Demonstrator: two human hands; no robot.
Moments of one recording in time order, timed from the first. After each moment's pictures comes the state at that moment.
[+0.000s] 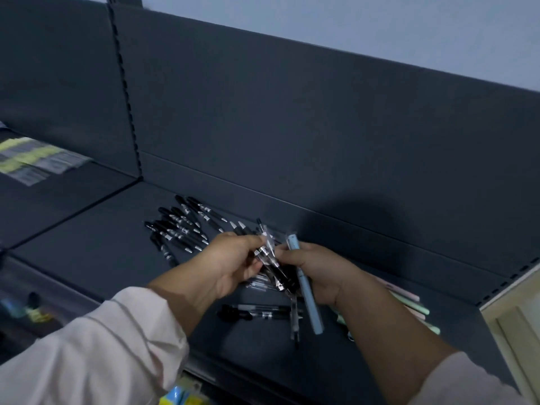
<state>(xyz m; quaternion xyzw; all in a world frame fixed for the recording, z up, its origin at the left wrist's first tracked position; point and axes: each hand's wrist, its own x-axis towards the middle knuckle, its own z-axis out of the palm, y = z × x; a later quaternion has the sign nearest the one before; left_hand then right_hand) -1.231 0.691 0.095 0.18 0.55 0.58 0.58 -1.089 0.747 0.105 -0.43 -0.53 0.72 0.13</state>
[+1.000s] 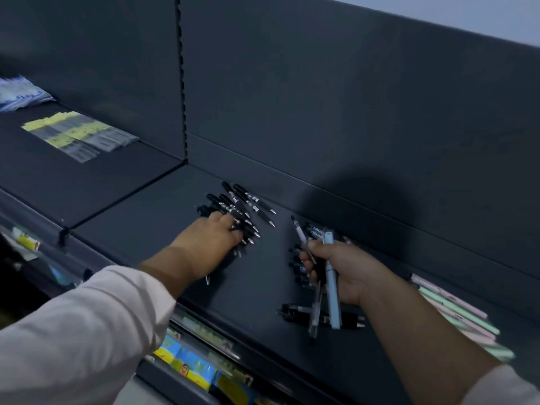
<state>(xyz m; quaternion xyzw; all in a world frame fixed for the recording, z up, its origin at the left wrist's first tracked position) -1.382 0.661 0.052 0.70 0.70 -0.07 -0.06 -1.162 0.748 0.078 -0.52 -0.42 0.72 0.18</state>
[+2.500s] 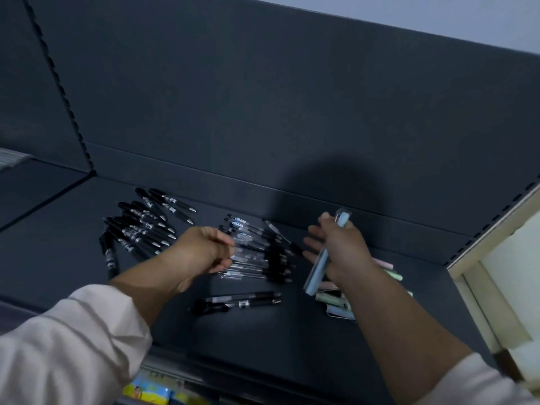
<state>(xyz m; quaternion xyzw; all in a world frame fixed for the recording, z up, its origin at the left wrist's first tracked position) -1.246 0.707 0.065 0.34 0.66 0.44 0.51 -1.040 0.772 0.089 -0.56 -0.34 0.61 0.44</state>
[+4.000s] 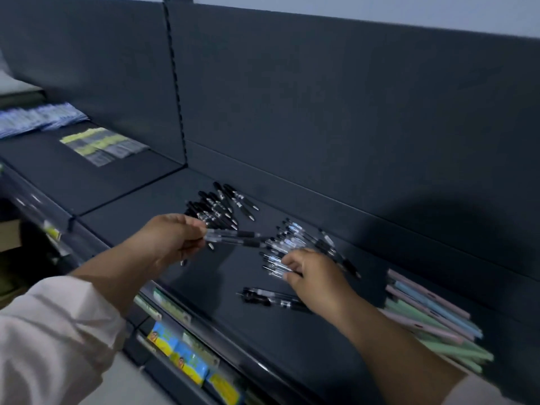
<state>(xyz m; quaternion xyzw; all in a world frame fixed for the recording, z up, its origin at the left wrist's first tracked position) -1.318 0.631 0.076 0.18 0.69 0.58 0.40 -1.091 0.745 0.044 -0.37 -0.88 0.27 0.13</state>
